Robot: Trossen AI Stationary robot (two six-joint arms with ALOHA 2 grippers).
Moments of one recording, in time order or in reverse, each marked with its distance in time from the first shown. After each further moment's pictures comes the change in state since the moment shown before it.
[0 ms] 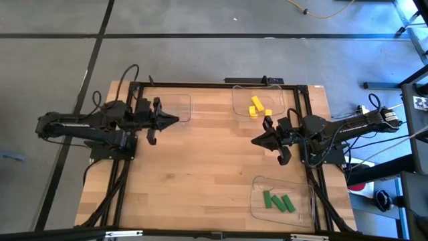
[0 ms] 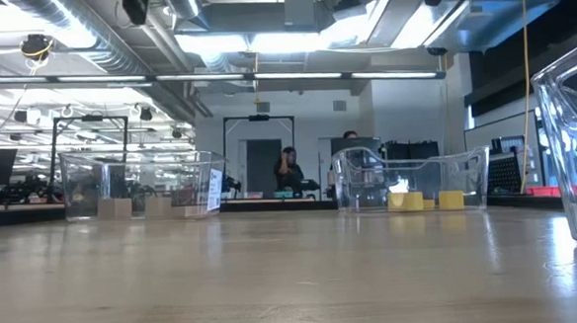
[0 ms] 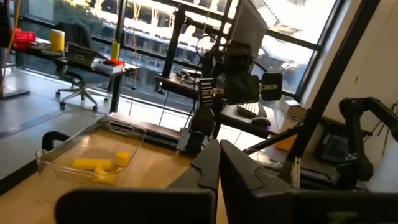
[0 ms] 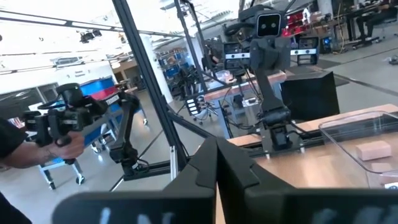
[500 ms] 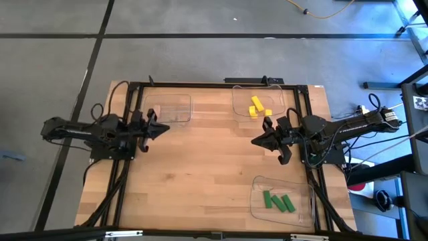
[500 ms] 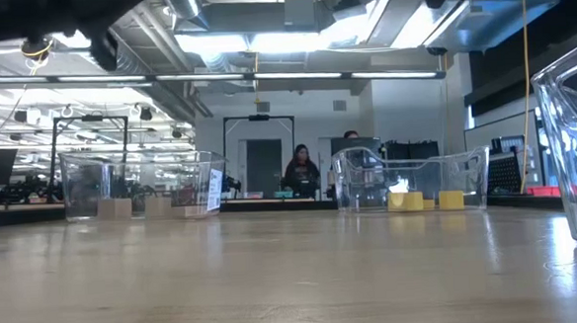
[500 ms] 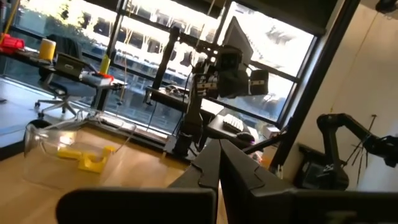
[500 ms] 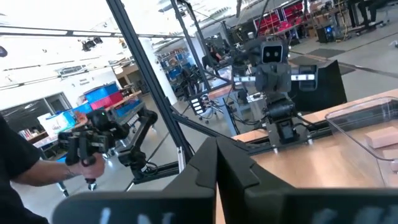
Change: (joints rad) left arm -0.083 -0.323 -0.404 0.227 -0.076 -0.060; right arm 0.000 0.000 0.000 -0.003 -0.001 0.077
